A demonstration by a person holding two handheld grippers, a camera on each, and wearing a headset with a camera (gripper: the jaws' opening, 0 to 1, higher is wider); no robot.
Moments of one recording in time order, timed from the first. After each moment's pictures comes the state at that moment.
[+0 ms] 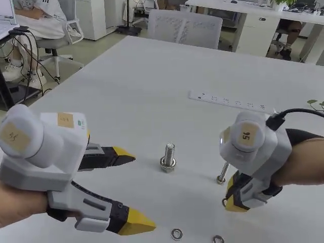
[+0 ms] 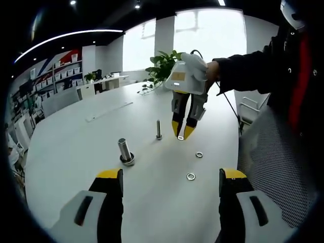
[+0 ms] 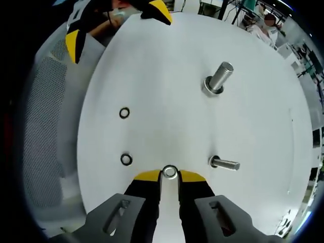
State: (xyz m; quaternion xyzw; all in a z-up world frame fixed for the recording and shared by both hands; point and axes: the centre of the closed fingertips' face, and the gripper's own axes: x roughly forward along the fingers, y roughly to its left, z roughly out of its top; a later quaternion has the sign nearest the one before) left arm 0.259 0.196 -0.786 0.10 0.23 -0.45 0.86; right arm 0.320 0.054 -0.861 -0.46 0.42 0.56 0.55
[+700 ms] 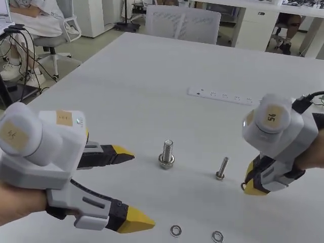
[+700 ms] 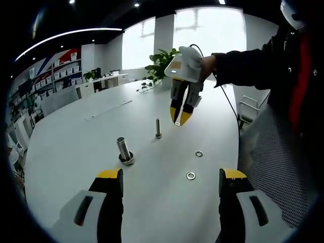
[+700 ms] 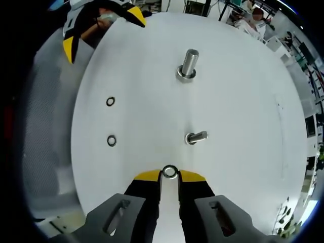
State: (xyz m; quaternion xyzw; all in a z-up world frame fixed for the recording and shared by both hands) left arm 0.259 0.195 -0.788 0.10 0.24 -0.45 0.85; right arm 0.345 0.030 -0.841 -0.46 0.42 0.53 0.57
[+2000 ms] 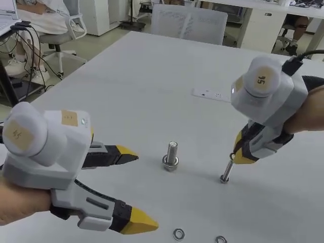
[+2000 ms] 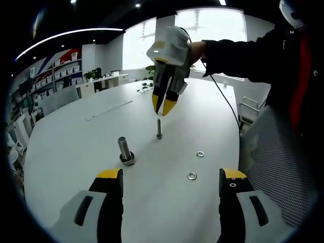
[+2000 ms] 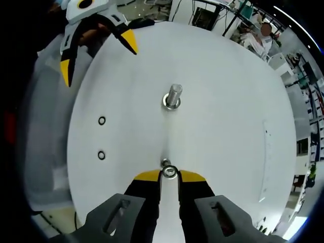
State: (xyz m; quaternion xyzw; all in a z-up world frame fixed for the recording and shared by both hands) left arm 0.262 0.196 -0.789 0.09 0.24 -0.45 0.86; right arm 0.375 0.073 -0.805 -0.50 0.38 0.55 0.56
